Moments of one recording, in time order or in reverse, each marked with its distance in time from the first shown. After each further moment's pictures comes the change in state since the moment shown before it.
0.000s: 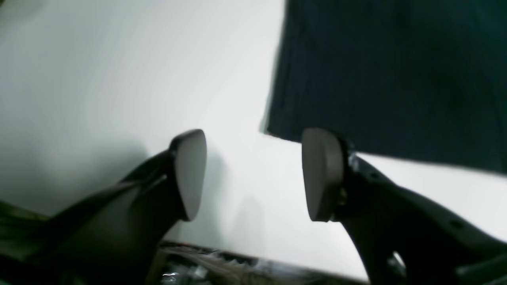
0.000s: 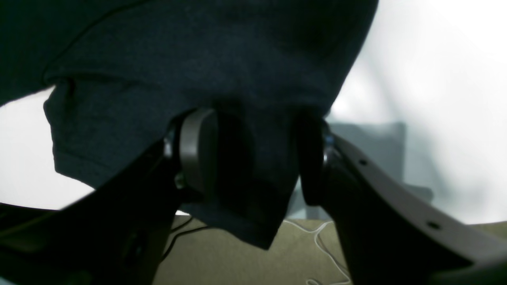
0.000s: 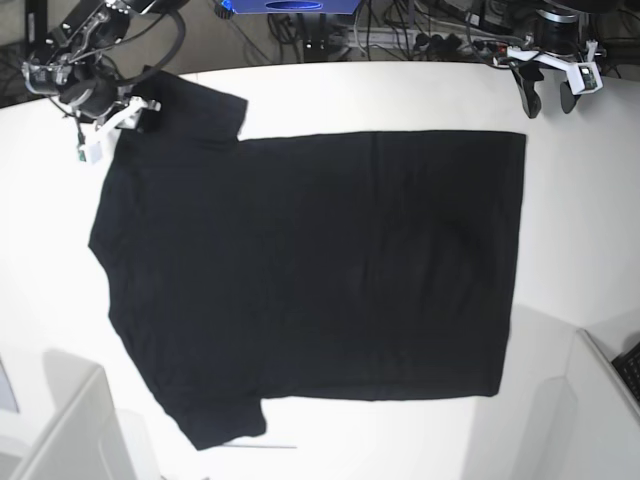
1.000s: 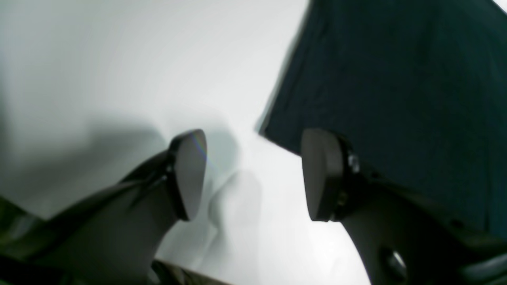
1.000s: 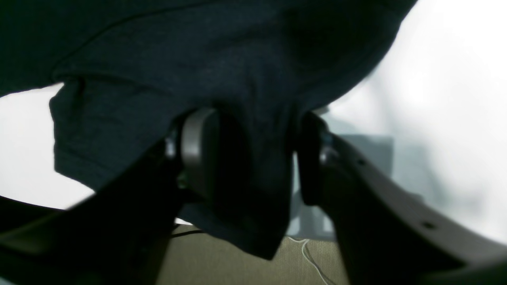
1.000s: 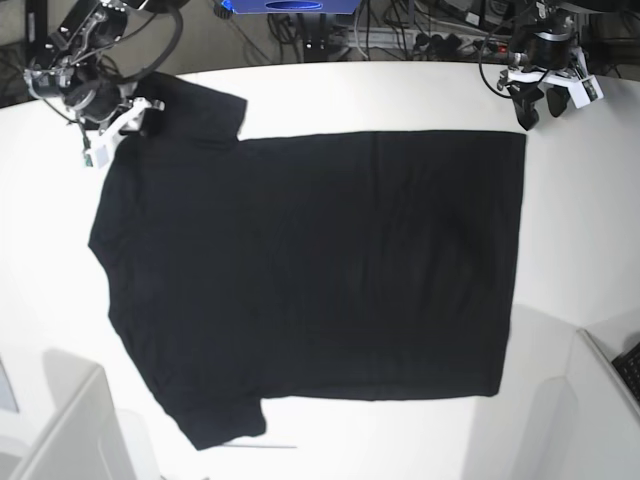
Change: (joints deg) left arm -7.7 2.3 -0.4 -6.7 -10.6 0.2 6.2; right arm -2.1 2.9 -5.5 -1.8 0.4 0.0 4.2
